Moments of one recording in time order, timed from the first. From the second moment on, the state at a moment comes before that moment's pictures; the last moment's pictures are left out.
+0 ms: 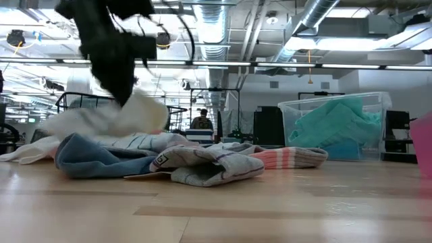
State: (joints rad) left arm -0.06 1.30 0.79 -0.54 -0.15 -0.30; right arm 0.00 1.57 1.96 -1.06 -0.06 0.13
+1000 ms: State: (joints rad) left arm -0.07 0.81 0.79 -0.36 -0.13 -0.34; right arm 0.00 1.94 1.96 -0.60 -0.05 0.15
